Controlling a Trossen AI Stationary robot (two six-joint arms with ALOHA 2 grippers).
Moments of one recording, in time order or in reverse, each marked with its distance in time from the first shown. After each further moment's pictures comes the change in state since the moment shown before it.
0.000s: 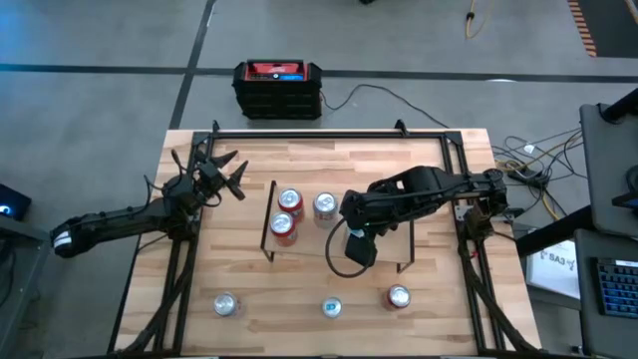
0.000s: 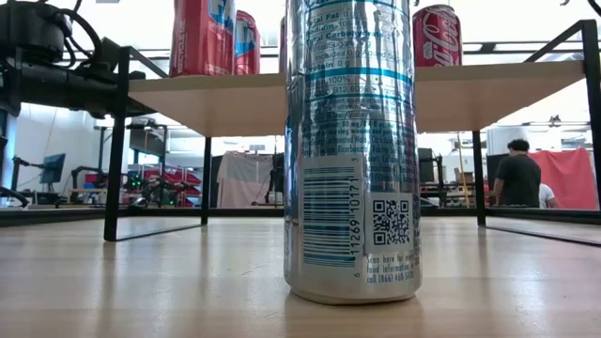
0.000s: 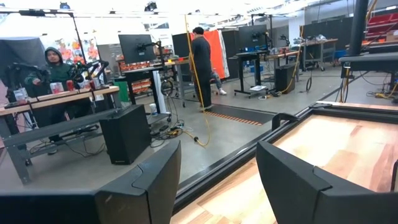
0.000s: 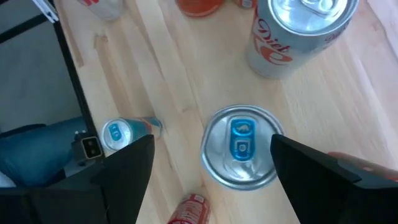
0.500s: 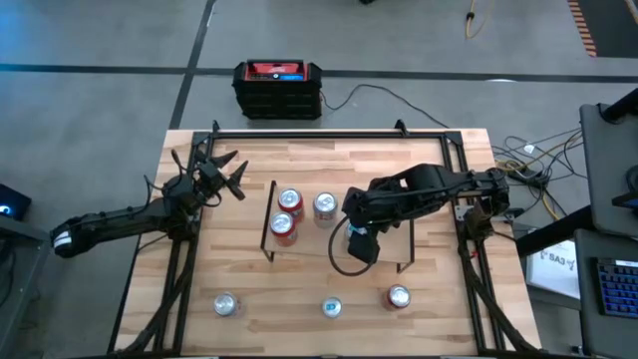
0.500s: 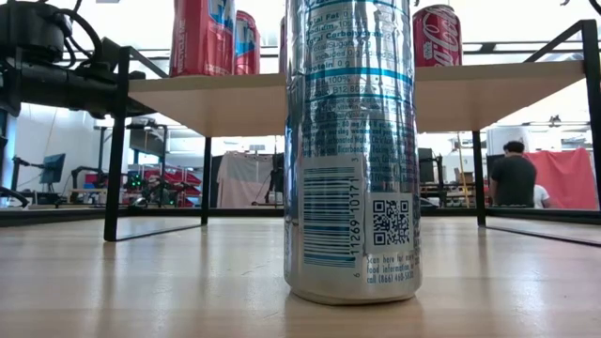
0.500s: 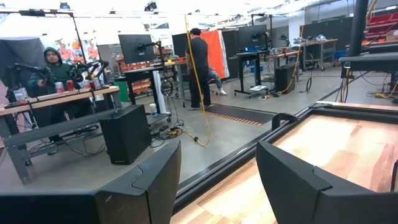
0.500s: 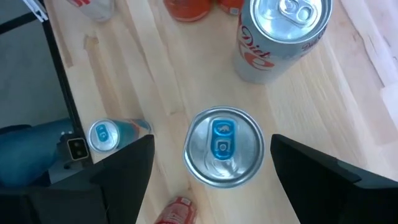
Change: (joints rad) left arm 0.000 0.000 0.000 0.000 0.000 0.000; right arm -0.001 -0.012 0.000 -0.015 0.038 -0.038
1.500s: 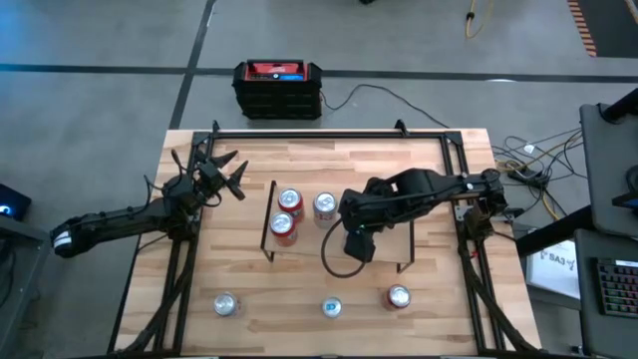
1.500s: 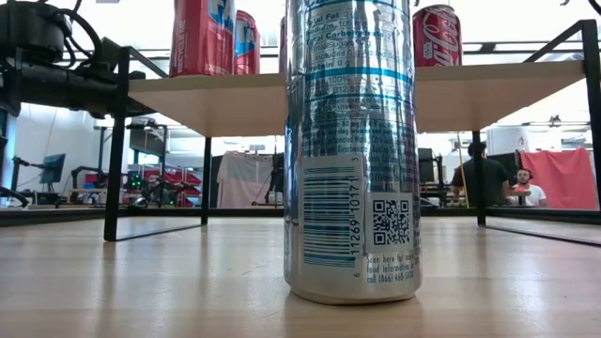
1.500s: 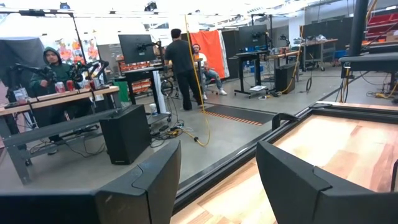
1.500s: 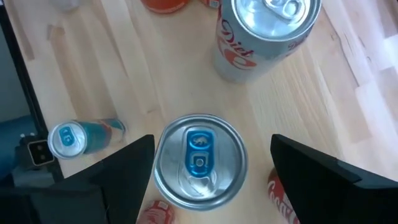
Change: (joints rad) left arm 0.000 0.000 0.000 0.000 0.000 0.000; right arm -0.007 0.013 -0.058 0.001 0.060 -0.029
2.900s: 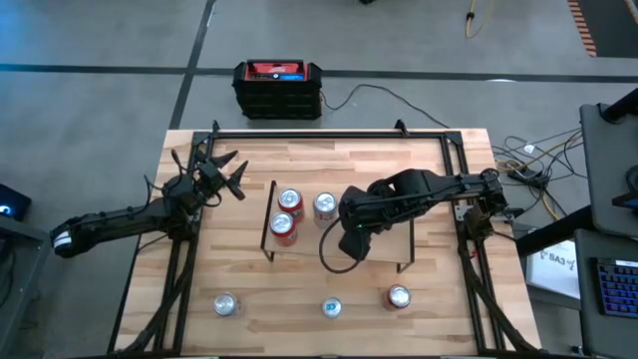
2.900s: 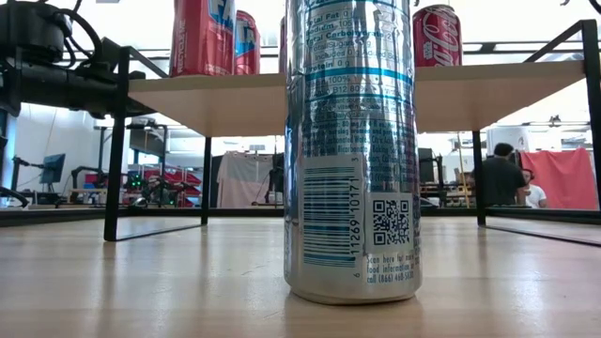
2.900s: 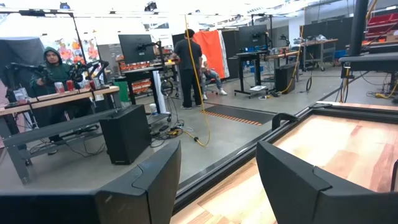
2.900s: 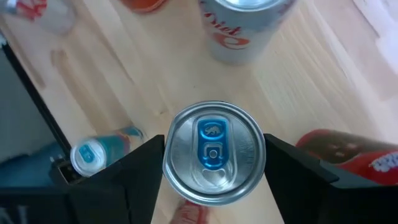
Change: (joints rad) left arm 0.000 0.000 0.000 0.000 0.000 0.000; right arm -0.006 0.000 -0.025 0.000 -0.042 0.239
